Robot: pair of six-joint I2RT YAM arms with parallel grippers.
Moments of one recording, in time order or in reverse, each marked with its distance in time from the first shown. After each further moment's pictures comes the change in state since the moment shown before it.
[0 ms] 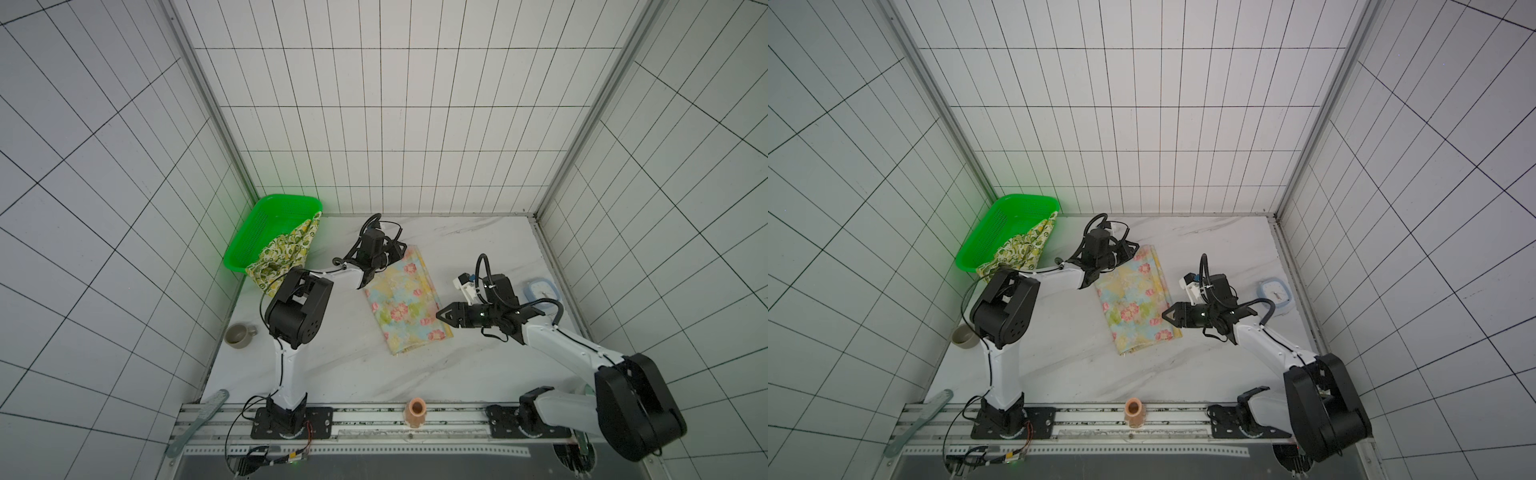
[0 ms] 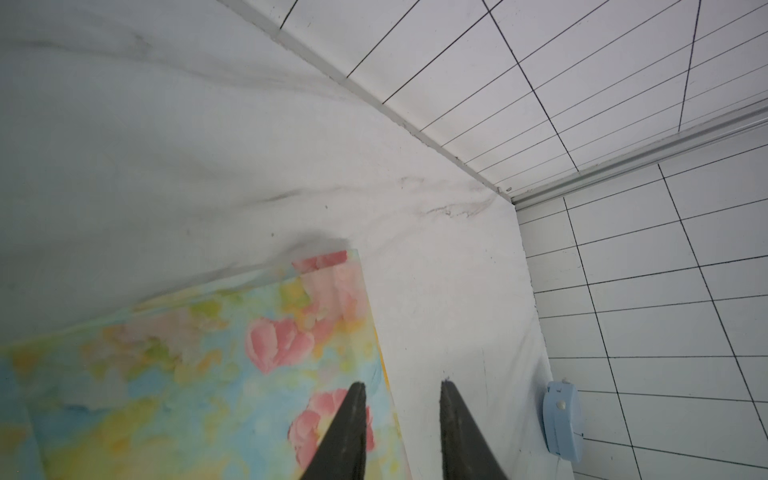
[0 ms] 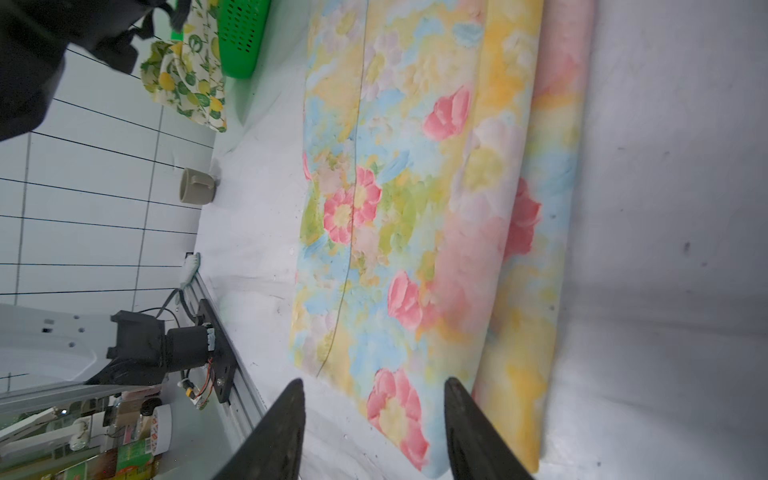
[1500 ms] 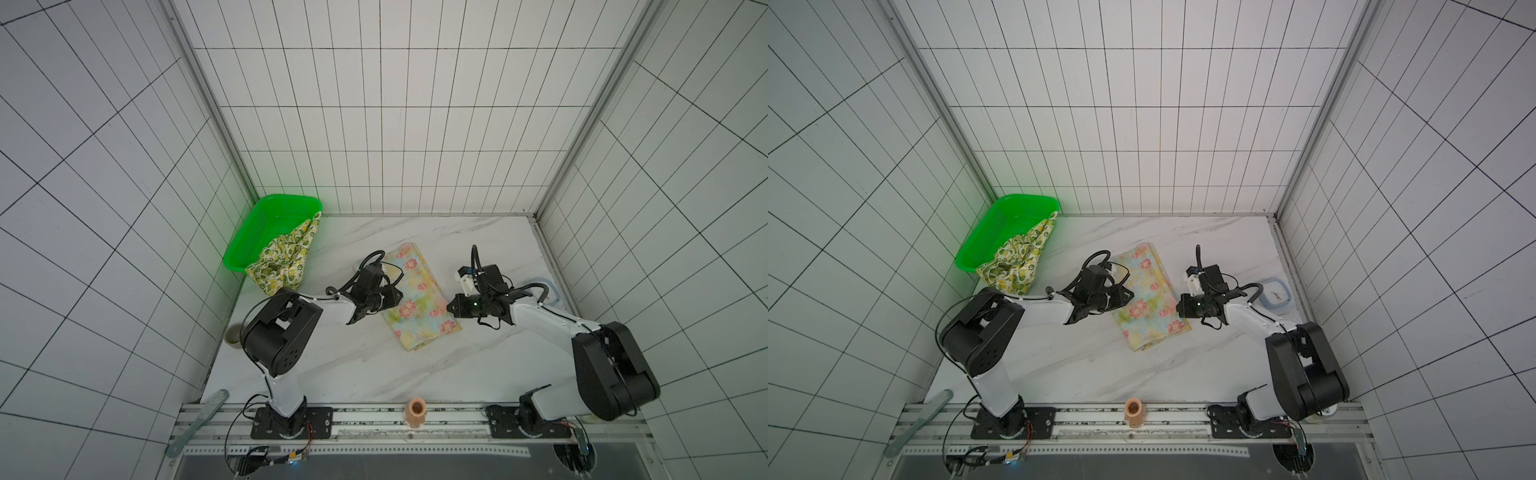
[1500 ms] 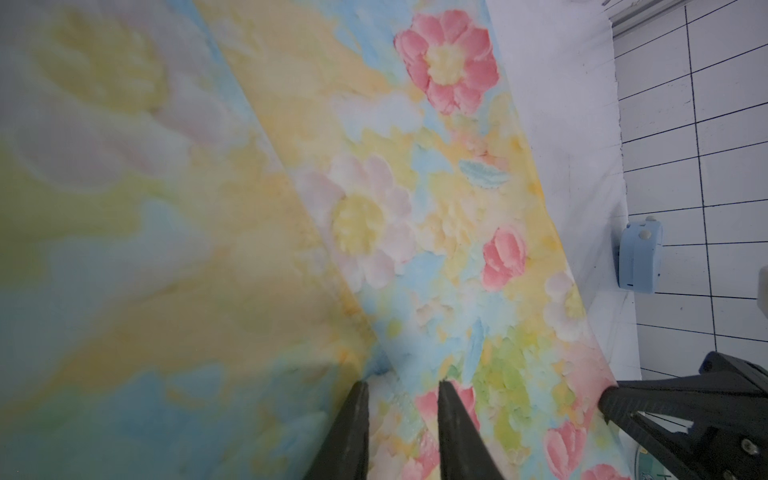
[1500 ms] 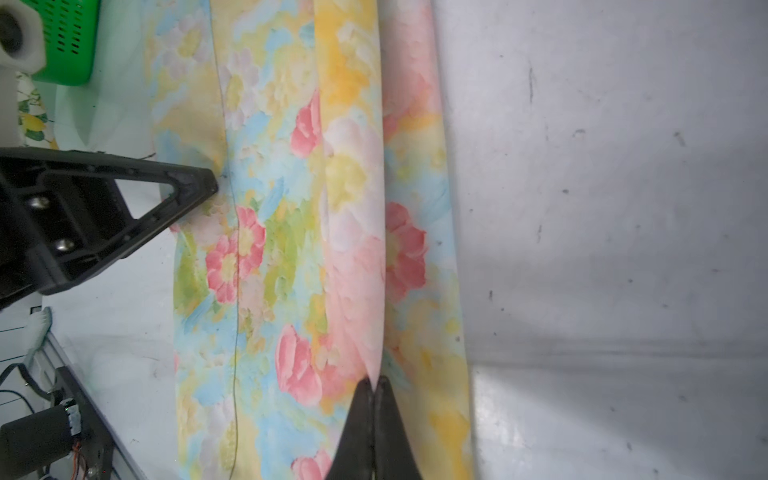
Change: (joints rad) left arm -0.099 -0.208 -0.372 -0.106 0.016 0.076; right arm -0.020 0.154 0.123 -0.110 0.261 -0.084
